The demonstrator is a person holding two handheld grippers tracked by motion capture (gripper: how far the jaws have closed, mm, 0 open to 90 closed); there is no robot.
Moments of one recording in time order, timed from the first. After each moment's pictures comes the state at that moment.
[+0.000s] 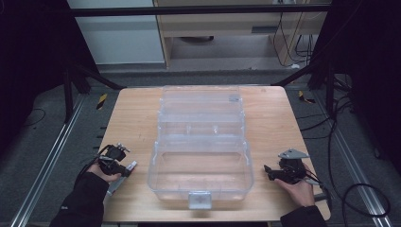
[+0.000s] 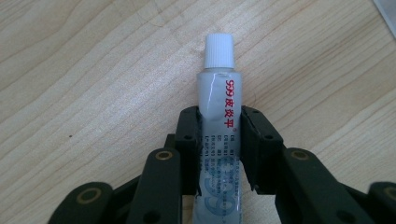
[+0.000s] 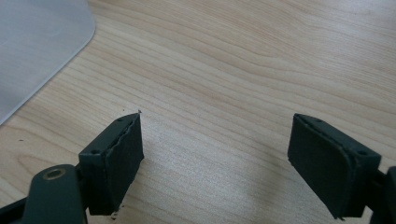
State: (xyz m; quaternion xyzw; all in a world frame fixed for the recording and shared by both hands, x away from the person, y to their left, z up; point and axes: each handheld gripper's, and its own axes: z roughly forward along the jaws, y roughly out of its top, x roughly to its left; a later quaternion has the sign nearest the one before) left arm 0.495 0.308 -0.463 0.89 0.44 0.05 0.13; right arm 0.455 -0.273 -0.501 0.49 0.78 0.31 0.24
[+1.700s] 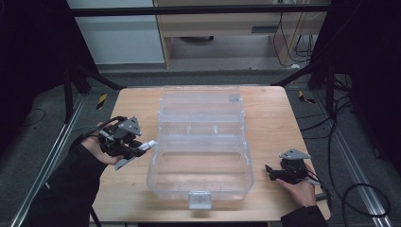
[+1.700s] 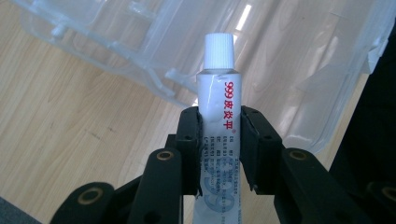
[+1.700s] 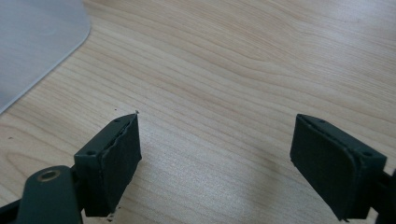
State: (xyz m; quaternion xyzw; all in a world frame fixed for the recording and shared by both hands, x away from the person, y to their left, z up) left arm 0.472 0.225 -0.296 0.96 0.17 0.10 0.19; right arm 0.455 -0.277 -0.501 0.48 0.78 0.32 0.25
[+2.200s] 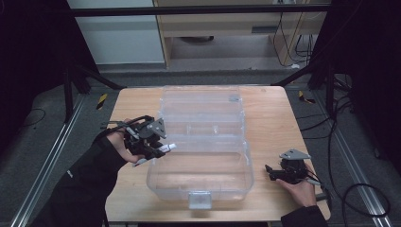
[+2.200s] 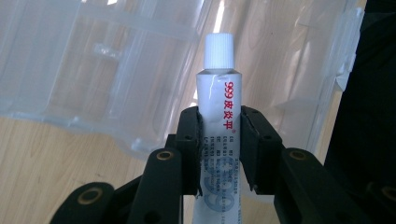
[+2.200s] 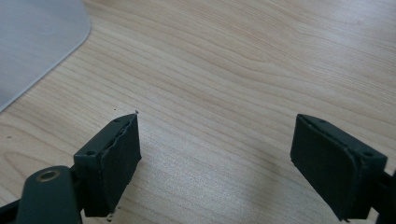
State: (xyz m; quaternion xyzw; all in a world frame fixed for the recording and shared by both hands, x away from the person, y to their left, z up) left arm 0.476 0.168 -0.297 0.98 0.10 0.08 0.17; right arm 0.455 -0.278 -0.502 0.48 0.78 0.32 0.26
